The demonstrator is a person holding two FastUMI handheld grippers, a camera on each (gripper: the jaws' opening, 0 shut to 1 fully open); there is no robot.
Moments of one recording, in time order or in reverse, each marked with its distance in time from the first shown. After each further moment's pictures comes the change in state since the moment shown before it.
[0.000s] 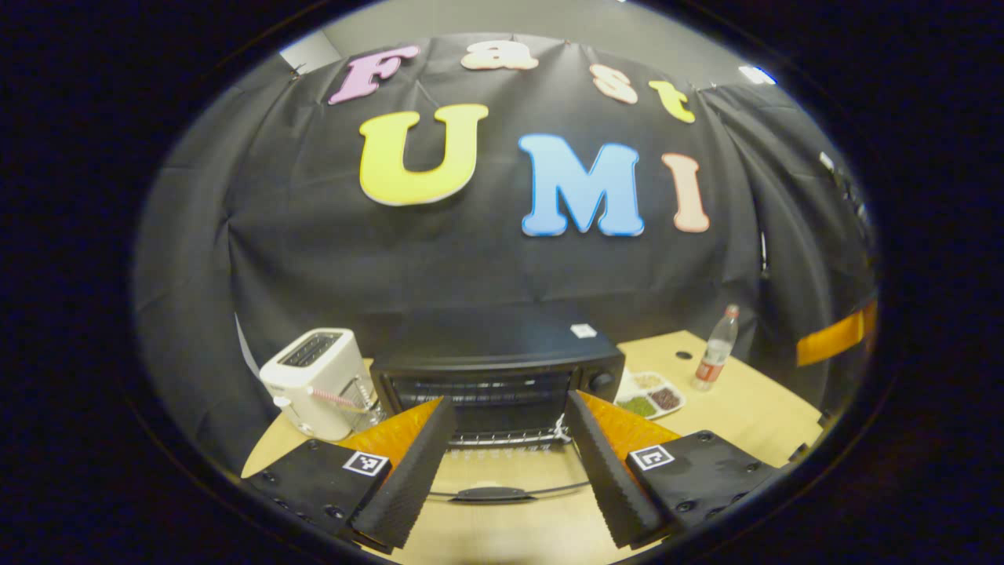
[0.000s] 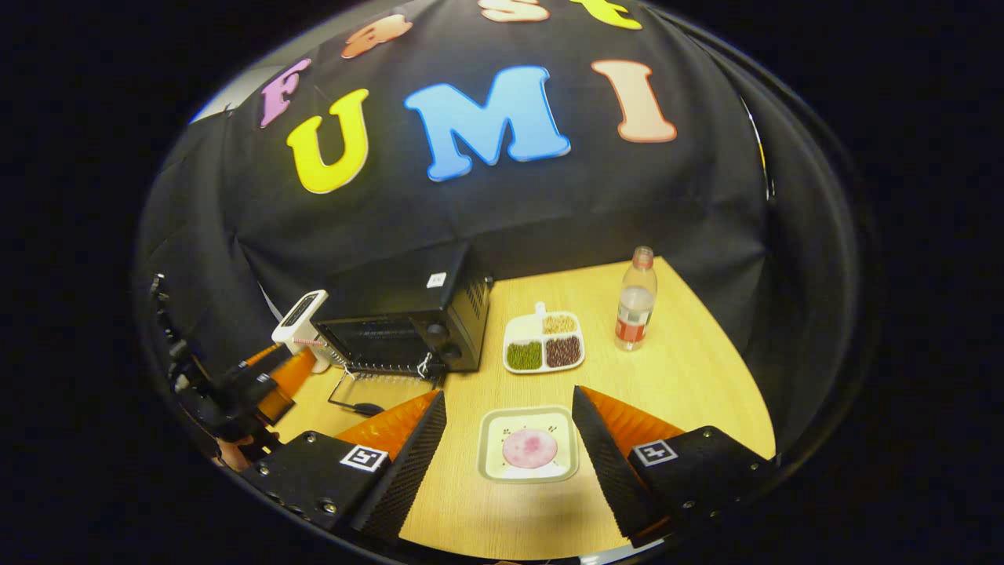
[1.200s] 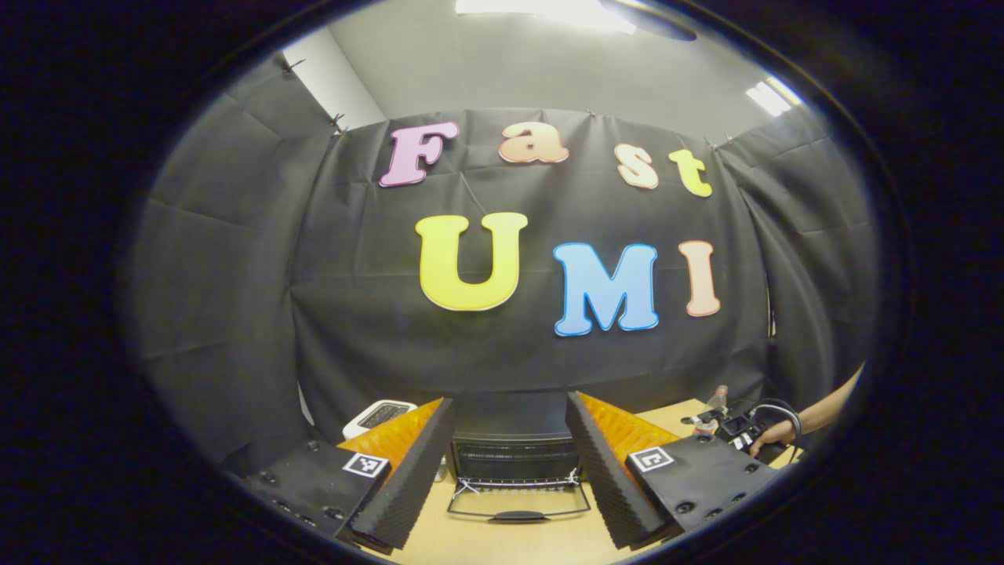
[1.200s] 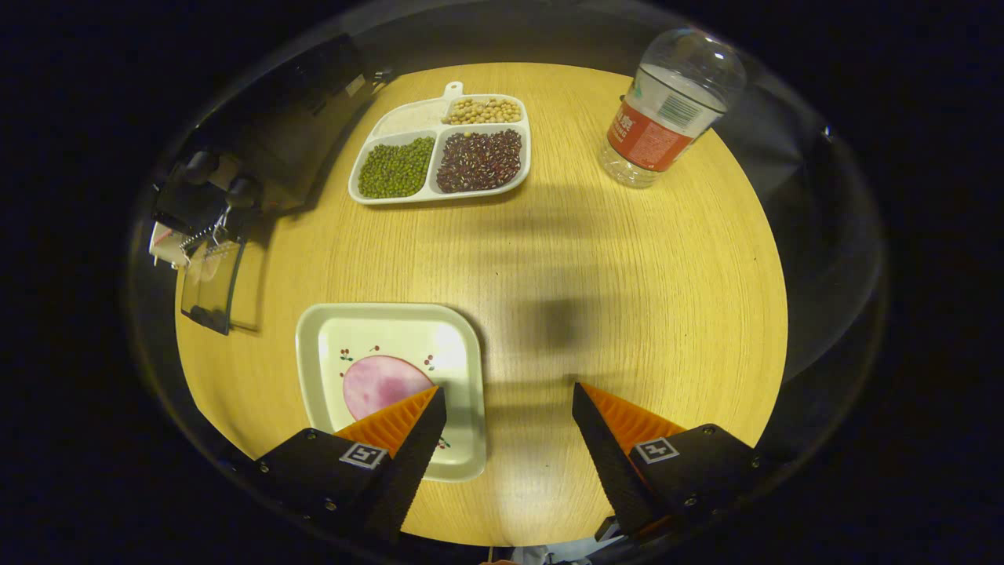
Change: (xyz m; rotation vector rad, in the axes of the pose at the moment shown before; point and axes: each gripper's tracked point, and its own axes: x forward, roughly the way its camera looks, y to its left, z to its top) left arm -0.139 0.042 0.109 0.001 -0.211 0.150; right arm 0.150 -0.119 -0.131 -0.122 0.706 -0.270
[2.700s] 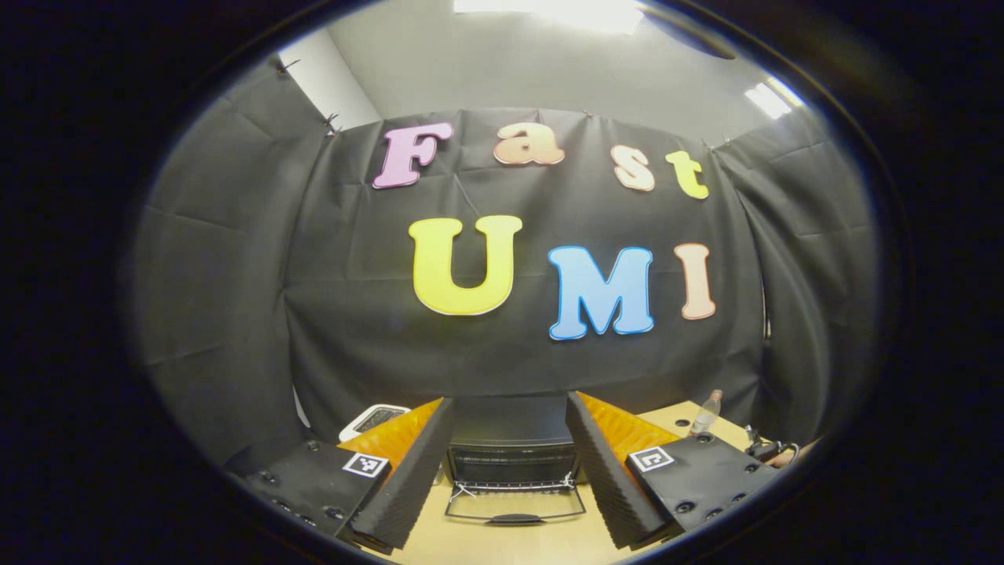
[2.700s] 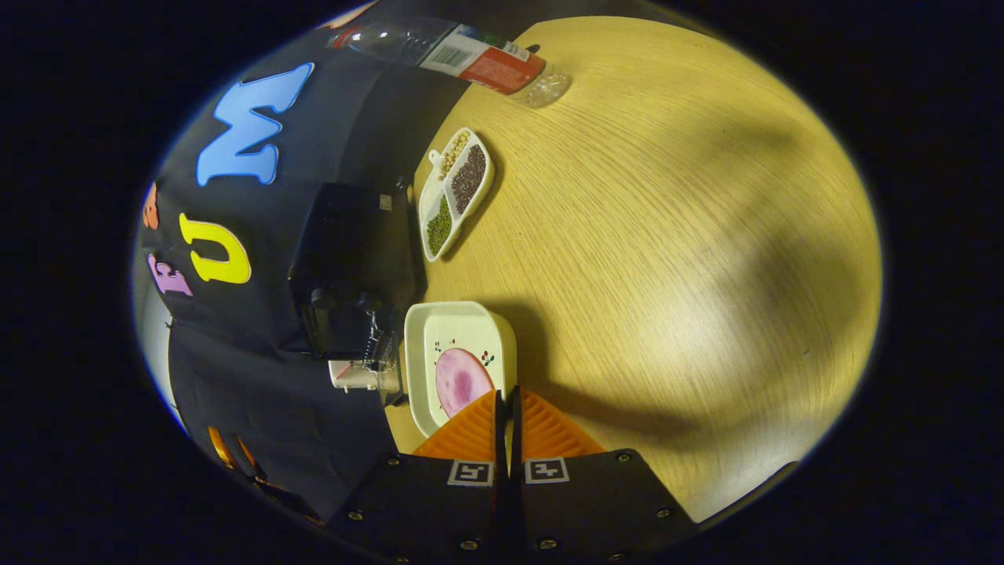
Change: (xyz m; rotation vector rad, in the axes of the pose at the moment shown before) left arm 0.008 -0.005 0.021 -0.002 -0.016 -0.035; right arm -0.026 0.059 -0.027 0.627 -0.190 0.853
